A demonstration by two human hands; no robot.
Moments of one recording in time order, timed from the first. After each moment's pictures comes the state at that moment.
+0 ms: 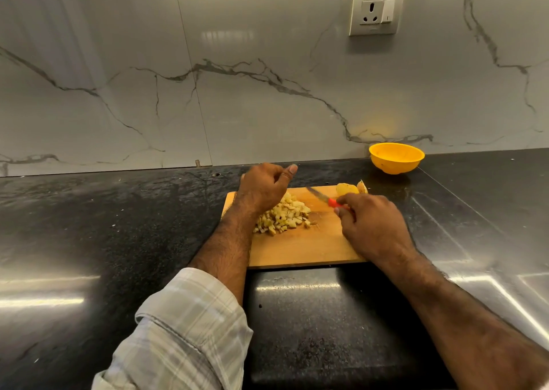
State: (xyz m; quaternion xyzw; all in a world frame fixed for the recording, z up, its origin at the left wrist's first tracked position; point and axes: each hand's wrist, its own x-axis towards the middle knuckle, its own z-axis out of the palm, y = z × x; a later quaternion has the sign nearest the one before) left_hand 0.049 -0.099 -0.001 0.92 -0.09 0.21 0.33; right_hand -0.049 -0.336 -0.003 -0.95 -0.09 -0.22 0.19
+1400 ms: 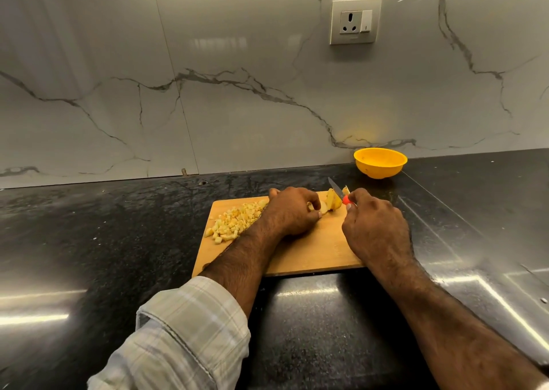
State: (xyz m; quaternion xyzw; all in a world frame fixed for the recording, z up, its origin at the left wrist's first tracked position) left_hand 0.030 -0.187 0.001 0.98 -0.15 0.05 0.15; right_hand -0.052 -0.354 0.001 -0.95 0.03 -0.26 0.19
